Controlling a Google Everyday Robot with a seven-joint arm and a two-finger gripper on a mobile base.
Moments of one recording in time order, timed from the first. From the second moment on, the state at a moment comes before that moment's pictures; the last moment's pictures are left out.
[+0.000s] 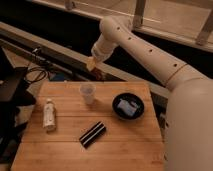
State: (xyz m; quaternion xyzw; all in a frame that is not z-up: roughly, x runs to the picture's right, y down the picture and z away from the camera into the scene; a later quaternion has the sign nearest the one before) arm -0.060 -0.118 0.735 -0.29 -0.11 0.44 0.84
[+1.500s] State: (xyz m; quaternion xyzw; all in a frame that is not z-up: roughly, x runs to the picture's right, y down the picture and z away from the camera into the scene) arm -0.134 -0.114 0.776 -0.29 -0.23 0.44 0.82
